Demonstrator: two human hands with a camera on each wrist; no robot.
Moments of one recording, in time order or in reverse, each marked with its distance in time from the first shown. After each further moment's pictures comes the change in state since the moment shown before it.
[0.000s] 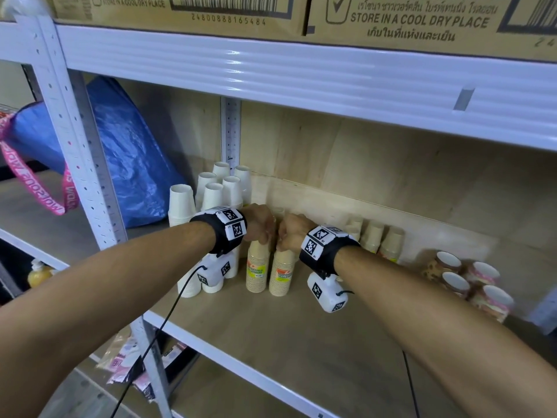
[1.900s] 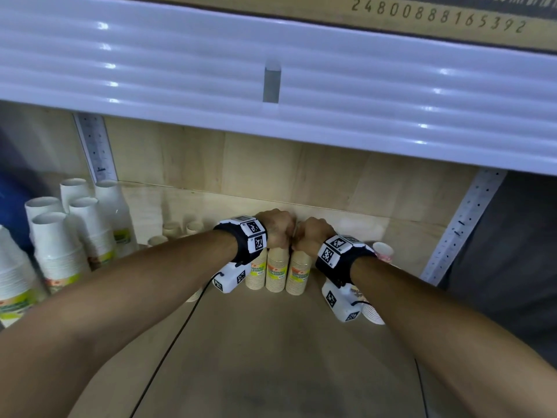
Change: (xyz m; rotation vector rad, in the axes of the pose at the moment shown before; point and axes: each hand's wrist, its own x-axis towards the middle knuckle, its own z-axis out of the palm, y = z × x) left_hand 0.148 0.194 0.023 0.038 0.002 0.358; right_hand -0.049 0.223 -0.037 0.075 0.208 0.483
